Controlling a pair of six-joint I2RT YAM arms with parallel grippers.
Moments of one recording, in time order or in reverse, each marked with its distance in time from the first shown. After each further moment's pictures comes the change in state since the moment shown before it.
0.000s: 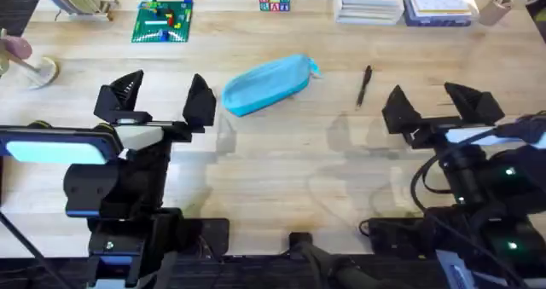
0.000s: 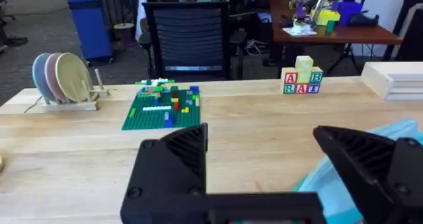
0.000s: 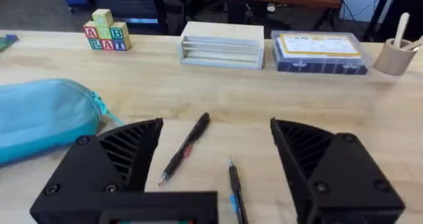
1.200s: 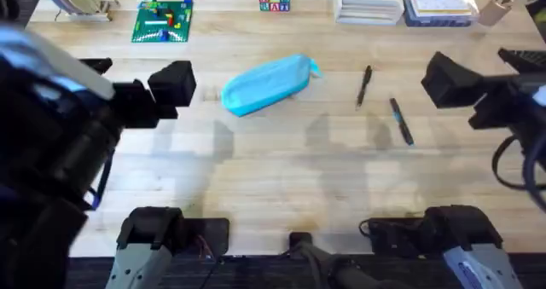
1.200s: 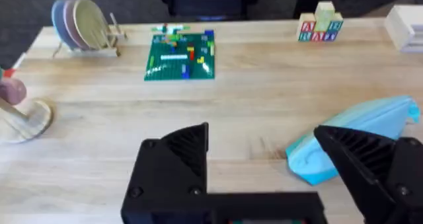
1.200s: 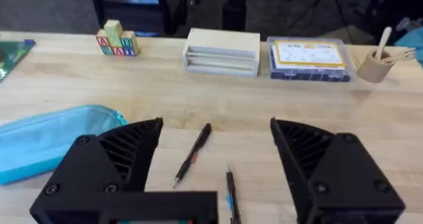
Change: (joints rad) left arm 0.000 0.433 0.664 -0.640 -0.060 0.003; right arm 0.000 0.350 0.581 -0.378 0.000 0.002
